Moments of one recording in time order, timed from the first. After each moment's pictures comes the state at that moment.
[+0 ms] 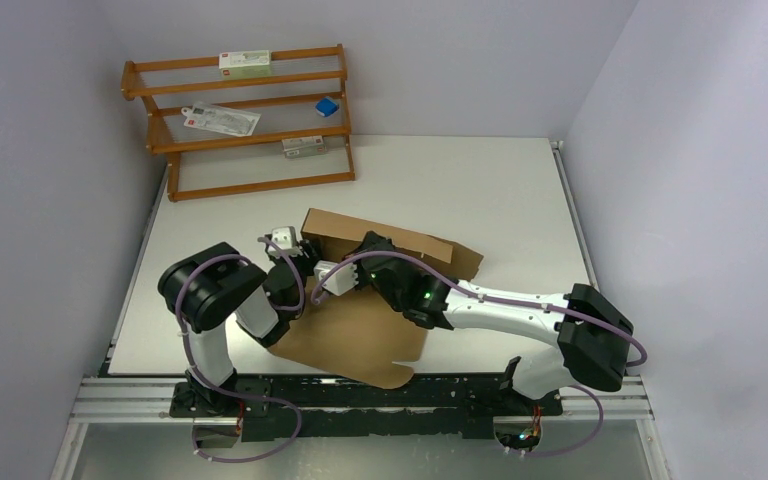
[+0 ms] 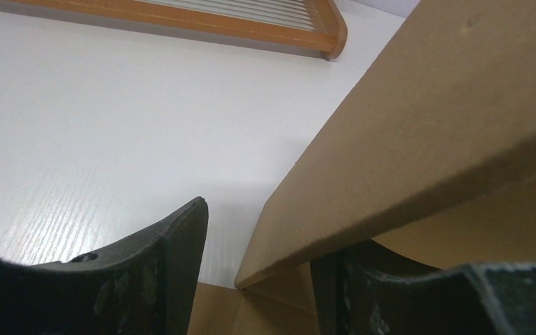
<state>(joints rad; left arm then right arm) -0.66 1.85 0.27 1.53 -0.60 -0.33 1.10 1.42 0.86 0.14 0.48 -1.23</state>
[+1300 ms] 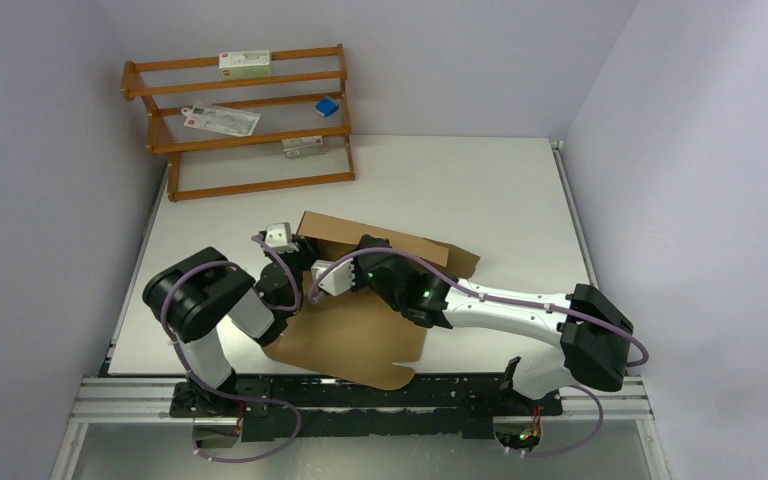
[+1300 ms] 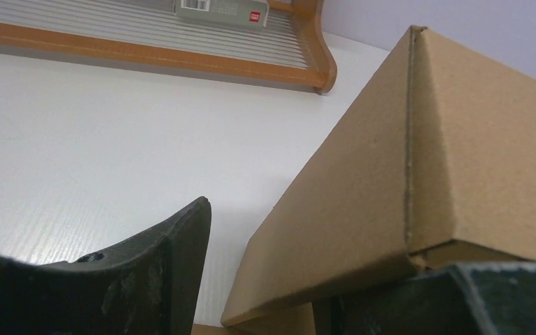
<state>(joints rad) -0.64 1.76 0.26 1.53 -0.60 -0.30 1.11 1.42 0.89 0.08 0.43 -1.14</state>
